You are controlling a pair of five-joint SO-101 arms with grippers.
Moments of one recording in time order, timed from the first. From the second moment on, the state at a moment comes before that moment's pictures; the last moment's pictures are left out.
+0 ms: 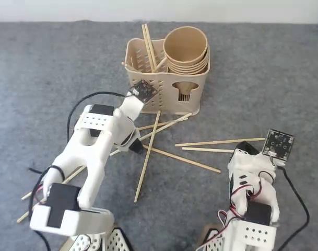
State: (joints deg) left arm 2.5 -2.5 36.6 60.2 -29.6; right arm 7.9 -102.7 95.3 52.0 -9.0
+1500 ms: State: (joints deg) left arm 11.9 -42.2 36.3 98.1 -42.8; right arm 7.1 -102.7 95.3 52.0 -8.7
